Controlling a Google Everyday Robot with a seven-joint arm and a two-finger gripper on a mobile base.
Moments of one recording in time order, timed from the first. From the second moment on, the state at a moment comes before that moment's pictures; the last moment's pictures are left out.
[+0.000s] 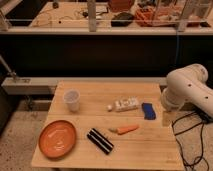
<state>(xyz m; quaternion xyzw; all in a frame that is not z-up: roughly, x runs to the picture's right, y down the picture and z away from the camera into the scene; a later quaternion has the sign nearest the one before) 0.286 0.106 0.684 -0.28 0.02 0.02 0.96</state>
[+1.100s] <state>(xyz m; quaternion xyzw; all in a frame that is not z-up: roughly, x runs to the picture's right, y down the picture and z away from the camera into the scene) 0.271 0.112 0.681 -0.28 0.01 0.00 0.96</state>
